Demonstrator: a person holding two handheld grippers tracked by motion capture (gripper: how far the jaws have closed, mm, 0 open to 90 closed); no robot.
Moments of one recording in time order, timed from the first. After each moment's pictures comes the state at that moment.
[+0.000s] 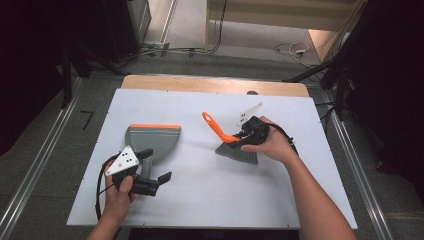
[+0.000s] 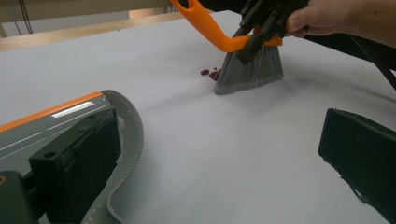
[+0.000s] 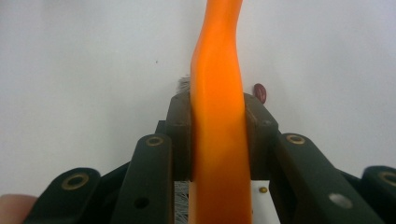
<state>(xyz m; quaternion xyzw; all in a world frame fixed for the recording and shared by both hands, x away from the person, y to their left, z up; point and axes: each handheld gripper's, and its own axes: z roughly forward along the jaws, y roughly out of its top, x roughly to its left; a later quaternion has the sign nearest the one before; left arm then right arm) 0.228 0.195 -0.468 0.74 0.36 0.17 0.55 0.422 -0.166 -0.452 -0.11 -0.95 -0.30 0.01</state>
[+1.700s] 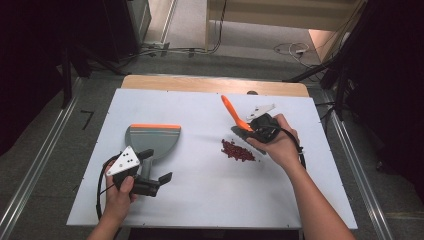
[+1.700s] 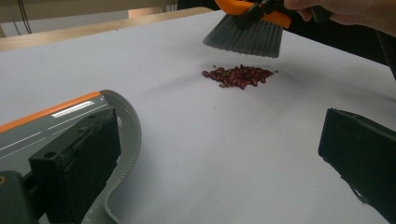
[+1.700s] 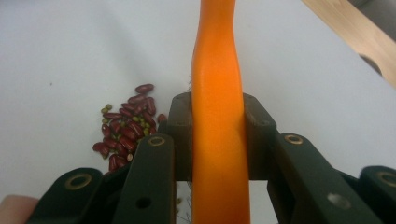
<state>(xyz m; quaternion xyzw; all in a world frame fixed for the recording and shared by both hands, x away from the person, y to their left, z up) 0.227 0.194 -0.468 0.74 0.35 0.17 0.54 0.396 -0.186 -0.424 -0.29 -0.90 -0.28 -0.18</state>
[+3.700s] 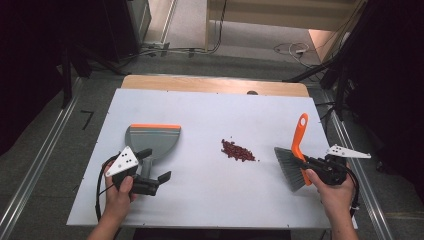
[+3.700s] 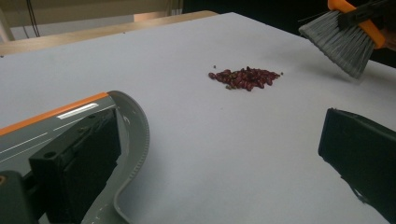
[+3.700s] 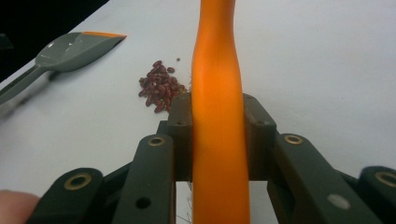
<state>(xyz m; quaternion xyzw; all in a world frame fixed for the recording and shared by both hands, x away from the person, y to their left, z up) 0.228 0.197 -0.472 0.73 0.36 0.18 0.55 0.294 -0.353 -0.452 -0.44 -0.75 -0.49 -0.08</state>
